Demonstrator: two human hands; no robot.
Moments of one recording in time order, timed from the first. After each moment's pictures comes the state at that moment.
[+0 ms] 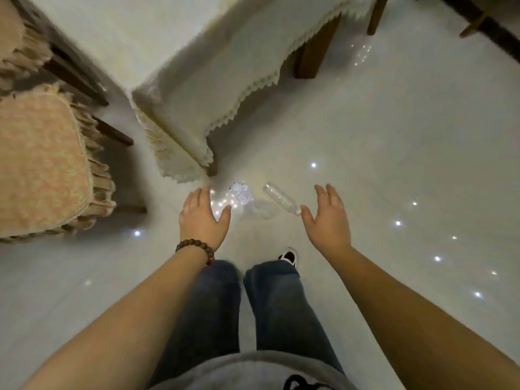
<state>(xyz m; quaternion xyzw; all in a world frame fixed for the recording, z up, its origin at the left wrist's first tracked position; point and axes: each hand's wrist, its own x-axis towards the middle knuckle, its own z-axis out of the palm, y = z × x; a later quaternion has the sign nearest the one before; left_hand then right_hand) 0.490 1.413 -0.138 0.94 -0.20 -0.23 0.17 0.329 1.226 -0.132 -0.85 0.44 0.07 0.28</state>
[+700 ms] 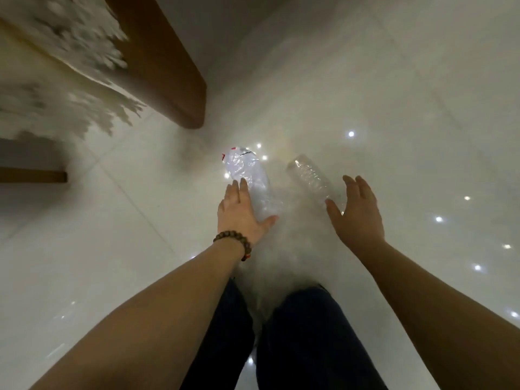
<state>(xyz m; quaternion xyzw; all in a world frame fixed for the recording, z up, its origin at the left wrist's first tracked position) 0.484 1.333 -0.663 0.92 -0.17 -0.35 0.10 0.370 1.139 -0.630 -0.85 0.41 0.17 0.28</state>
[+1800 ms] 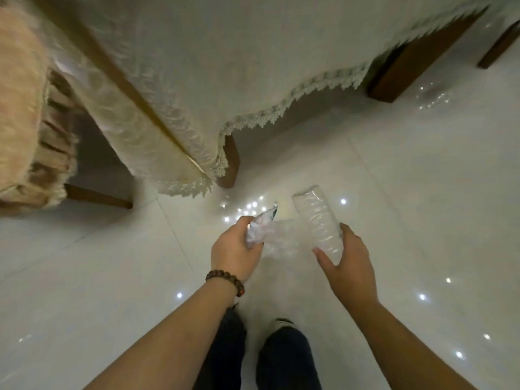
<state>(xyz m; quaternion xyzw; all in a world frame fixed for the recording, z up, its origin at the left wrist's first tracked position) 0.510 1.335 -0.401 0.91 -0.05 -0.22 0.36 0.402 1.147 -0.373 -0.85 0.37 0.10 0.36</state>
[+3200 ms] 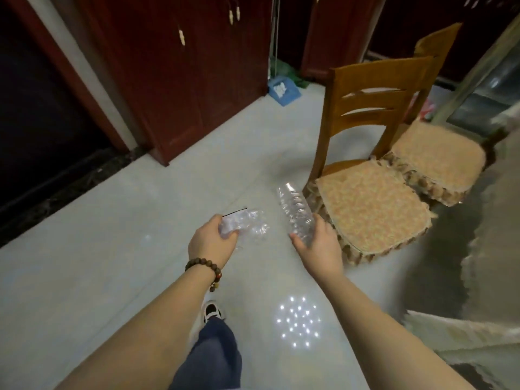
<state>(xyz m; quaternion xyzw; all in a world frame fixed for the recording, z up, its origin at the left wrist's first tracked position) 0.337 1.878 0.001 0.78 0.51 0.13 0.33 0.490 1.715 0.004 -0.91 -0.27 0.13 0.29</state>
